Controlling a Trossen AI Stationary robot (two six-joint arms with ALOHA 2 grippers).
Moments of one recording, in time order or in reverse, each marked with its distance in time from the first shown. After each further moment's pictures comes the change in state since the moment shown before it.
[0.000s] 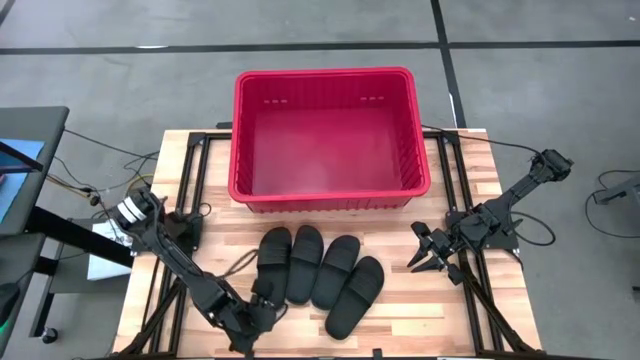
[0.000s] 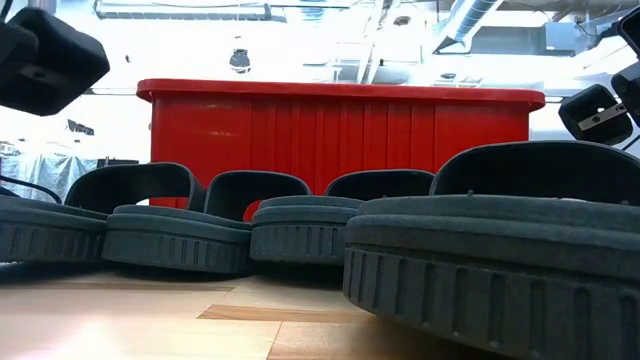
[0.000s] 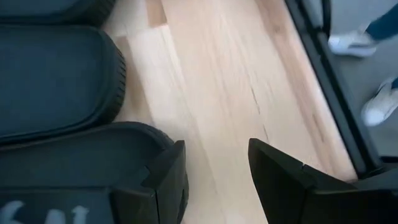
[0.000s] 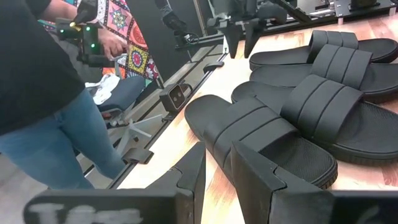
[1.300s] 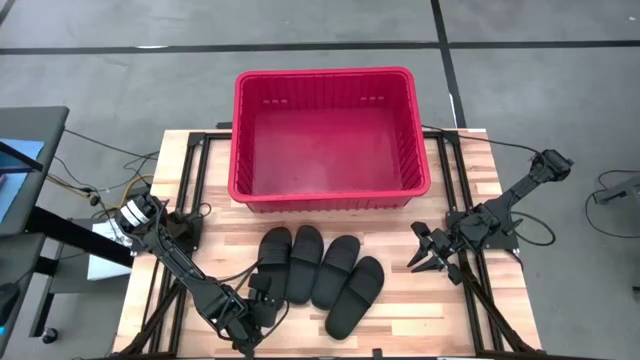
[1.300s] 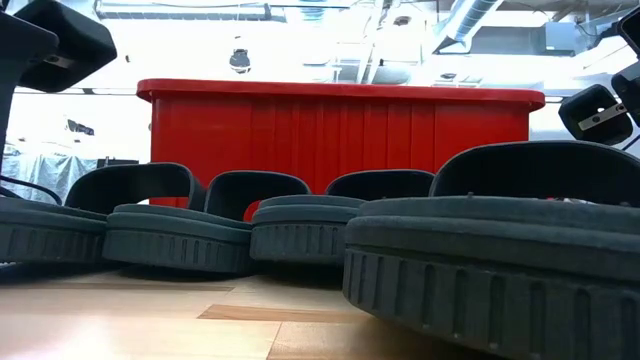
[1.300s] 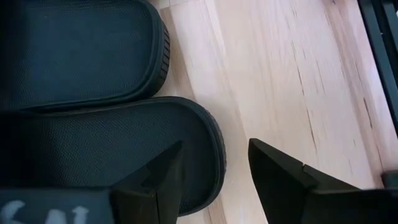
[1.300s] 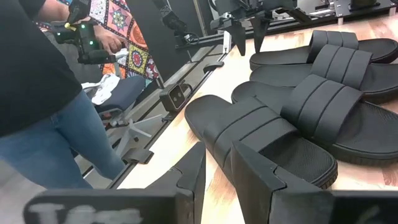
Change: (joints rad) left arm 0.005 0.032 0.119 -0.264 -0.066 -0.061; right arm 0.000 0.000 0.000 0.000 0.000 0.000
